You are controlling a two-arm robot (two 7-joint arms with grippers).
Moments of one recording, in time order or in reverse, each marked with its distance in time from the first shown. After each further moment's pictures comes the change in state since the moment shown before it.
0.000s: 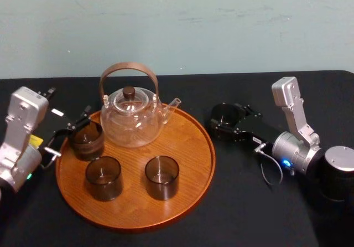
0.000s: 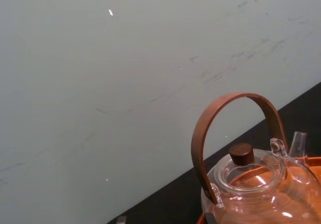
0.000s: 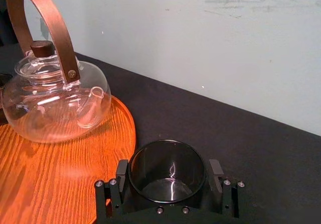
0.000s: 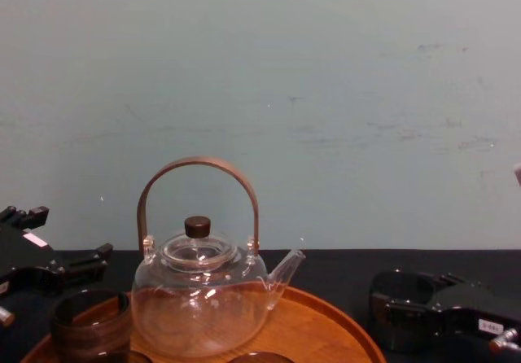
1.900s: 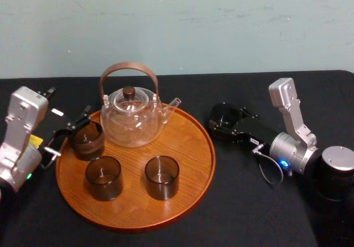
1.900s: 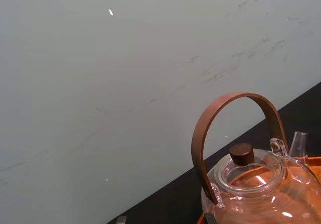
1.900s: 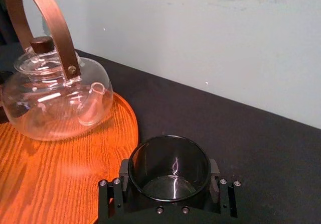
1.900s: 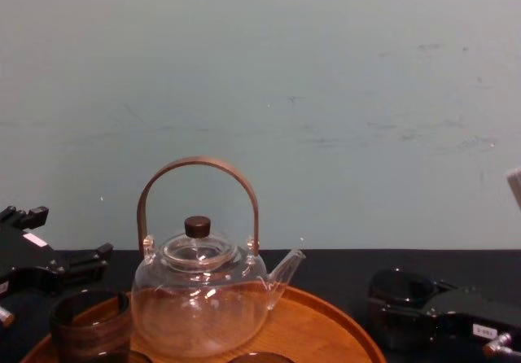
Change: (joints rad) left arm 0.000 0.000 0.000 0.000 0.000 0.000 0.000; right arm 0.023 -0.014 -0.007 0.048 0.004 -0.005 0.017
